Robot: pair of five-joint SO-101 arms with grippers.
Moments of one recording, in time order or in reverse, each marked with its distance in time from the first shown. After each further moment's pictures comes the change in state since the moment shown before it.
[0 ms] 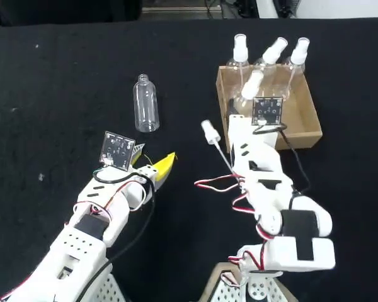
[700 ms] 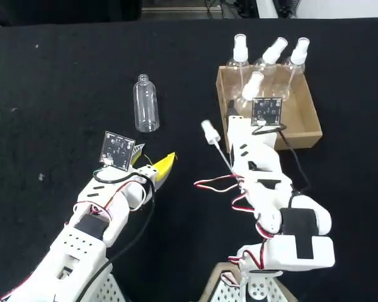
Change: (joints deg) left arm 0.0 0.0 0.0 0.0 0.0; right arm -1.1 0.2 0.0 0.0 0.0
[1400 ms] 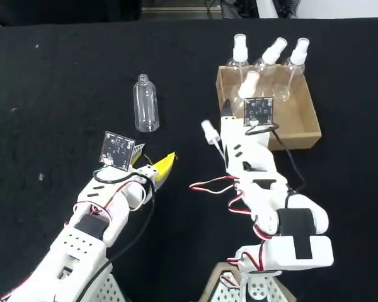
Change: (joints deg) left arm 0.0 0.0 0.0 0.0 0.0; right arm -1.9 0.0 0.0 0.0 0.1
